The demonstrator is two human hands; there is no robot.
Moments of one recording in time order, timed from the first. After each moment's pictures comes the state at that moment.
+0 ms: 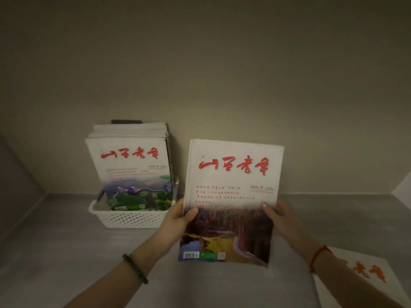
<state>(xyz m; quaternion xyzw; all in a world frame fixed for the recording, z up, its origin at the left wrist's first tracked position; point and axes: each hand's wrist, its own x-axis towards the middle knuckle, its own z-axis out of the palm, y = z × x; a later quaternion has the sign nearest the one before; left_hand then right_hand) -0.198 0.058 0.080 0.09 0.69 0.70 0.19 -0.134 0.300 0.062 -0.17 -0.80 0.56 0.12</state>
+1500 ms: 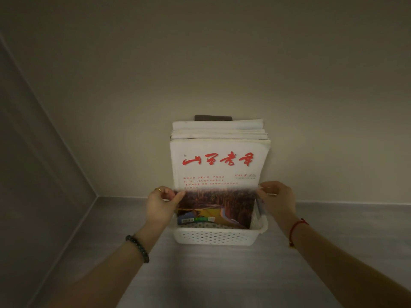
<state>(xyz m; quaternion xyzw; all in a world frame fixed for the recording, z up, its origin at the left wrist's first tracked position) -0.392 -0.159 0.045 -0.06 0.82 0.57 -0.01 -0.339 0.094 0.033 -0.28 -0.79 0.51 0.22</state>
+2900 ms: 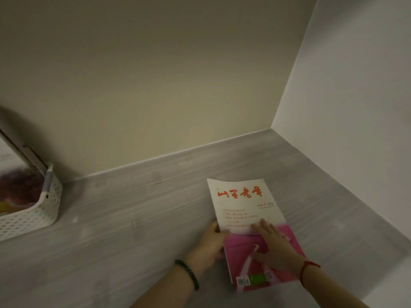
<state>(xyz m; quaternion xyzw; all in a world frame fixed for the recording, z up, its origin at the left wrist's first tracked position) -0.019 0.293 -0.034 0.06 0.62 0.57 0.54 0.106 0.421 -0.055 -0.33 -0.90 0.24 -0.18</state>
